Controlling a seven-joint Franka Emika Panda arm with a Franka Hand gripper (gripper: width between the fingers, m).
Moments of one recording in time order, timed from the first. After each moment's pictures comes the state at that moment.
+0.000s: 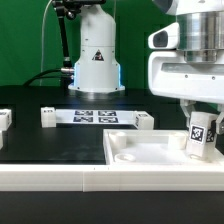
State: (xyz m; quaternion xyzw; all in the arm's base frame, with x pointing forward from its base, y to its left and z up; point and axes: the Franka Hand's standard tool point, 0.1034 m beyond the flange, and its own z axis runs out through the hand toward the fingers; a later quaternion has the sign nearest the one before) arm 0.616 0.131 0.072 -0.85 0.52 -0.01 0.05
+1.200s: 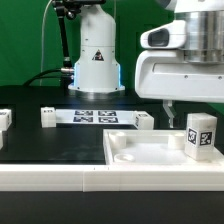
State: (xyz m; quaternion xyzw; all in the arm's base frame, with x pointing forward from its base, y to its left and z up) arm 0.626 0.123 0.074 -0.99 0.16 0.01 0.02
